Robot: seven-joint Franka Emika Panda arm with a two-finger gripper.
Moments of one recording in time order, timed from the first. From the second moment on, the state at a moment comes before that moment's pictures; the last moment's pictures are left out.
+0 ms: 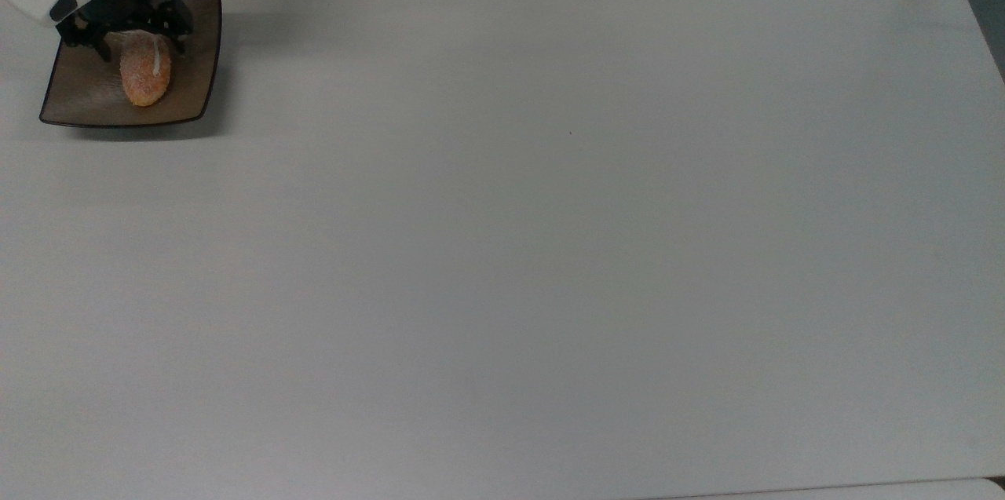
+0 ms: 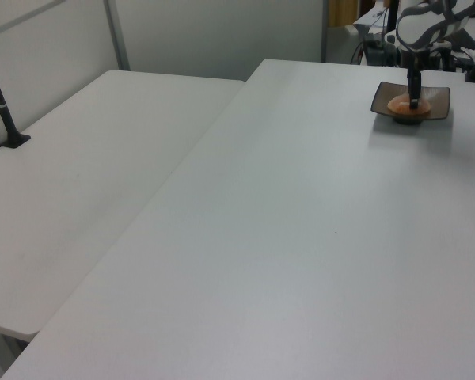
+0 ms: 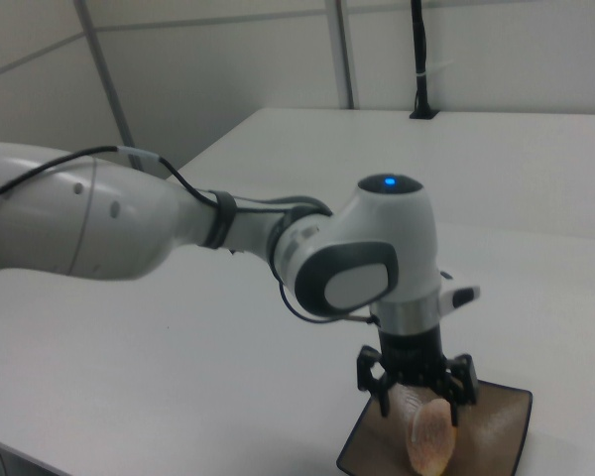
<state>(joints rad) -0.09 0.28 -0.48 -1.91 0.02 2.15 -0.84</state>
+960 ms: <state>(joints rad) -0.04 -0.02 -0.18 -1.59 0.08 1.52 -0.36</state>
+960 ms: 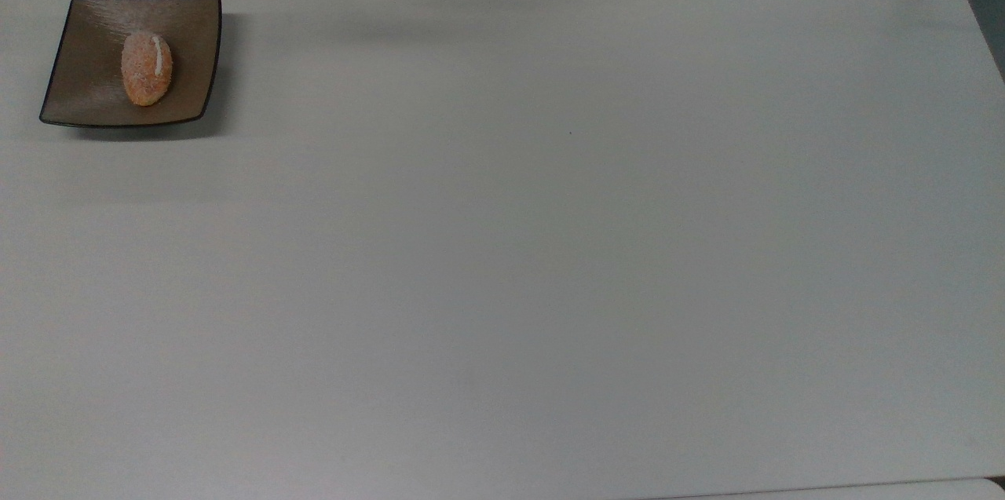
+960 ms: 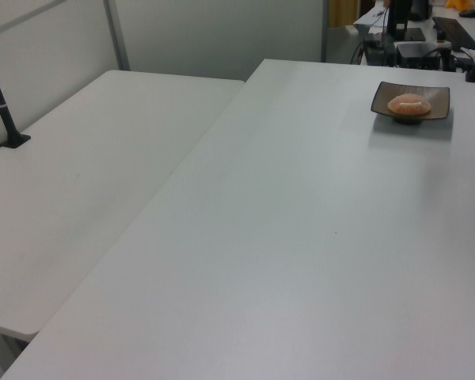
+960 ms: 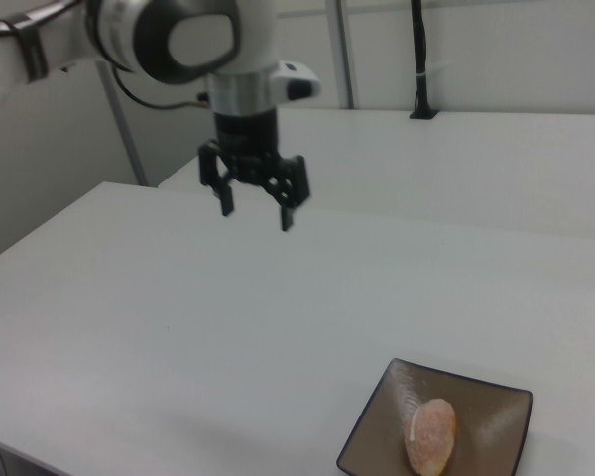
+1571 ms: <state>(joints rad) 0.01 -0.04 0.02 -1.59 0.08 1.53 -0.07</state>
